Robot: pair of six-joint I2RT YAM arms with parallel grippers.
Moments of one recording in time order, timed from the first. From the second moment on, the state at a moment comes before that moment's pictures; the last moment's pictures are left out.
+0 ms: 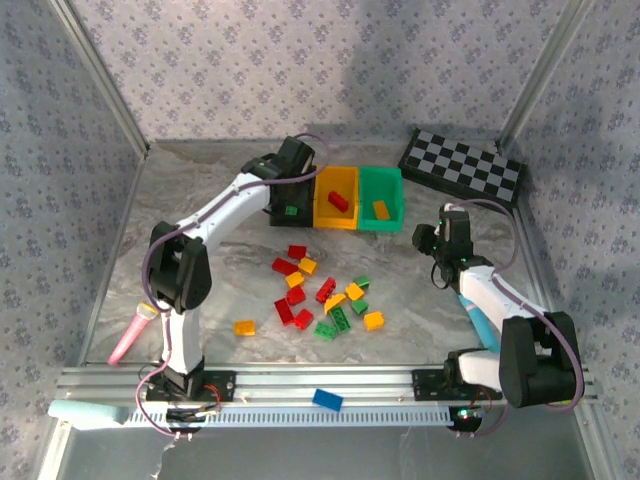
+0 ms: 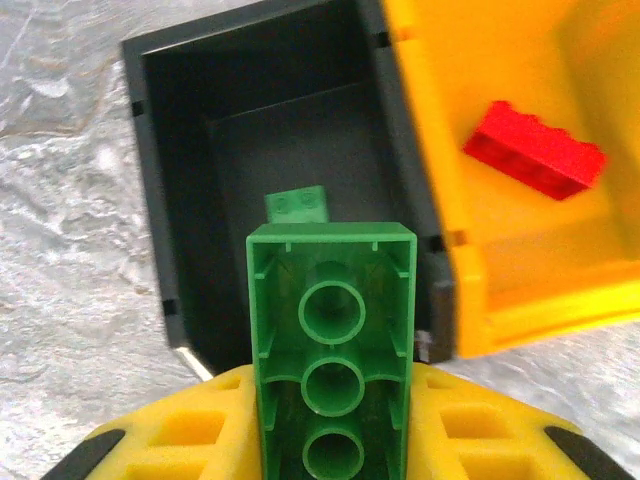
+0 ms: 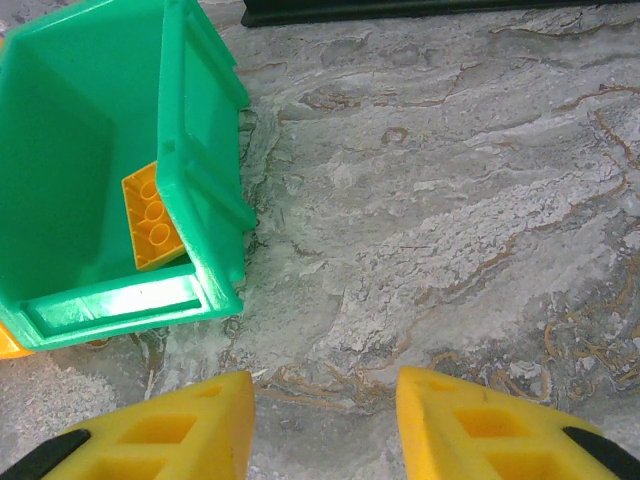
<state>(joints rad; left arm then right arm) -0.58 1.95 1.75 -0.81 -0.23 -0.22 0.12 1.24 0.58 0.00 0.04 0.41</state>
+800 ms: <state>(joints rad) -0.61 1.69 1.33 -0.71 -0.20 -0.39 0.12 1.24 0.58 0.00 0.04 0.41</state>
